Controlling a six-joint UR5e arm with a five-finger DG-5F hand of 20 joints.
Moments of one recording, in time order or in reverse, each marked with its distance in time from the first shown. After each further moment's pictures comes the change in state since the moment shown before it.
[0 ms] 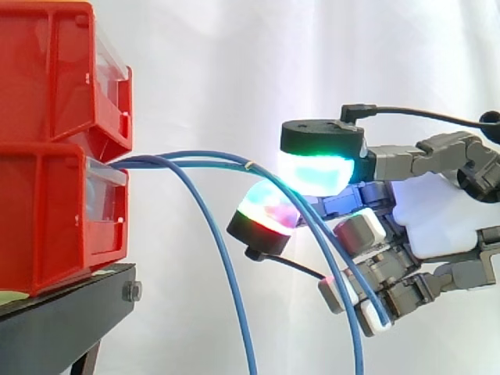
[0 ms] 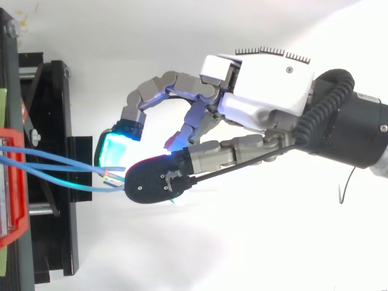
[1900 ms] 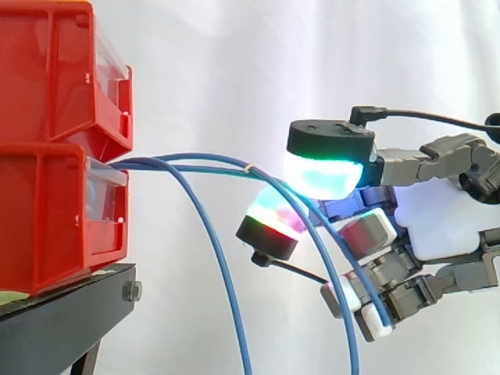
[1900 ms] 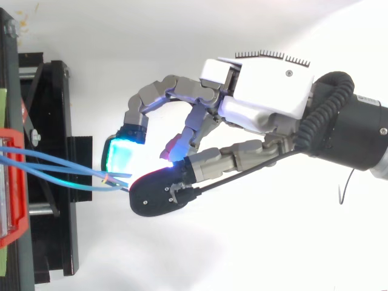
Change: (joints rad) arm 0.003 0.000 -0.001 -0.002 0.000 -0.010
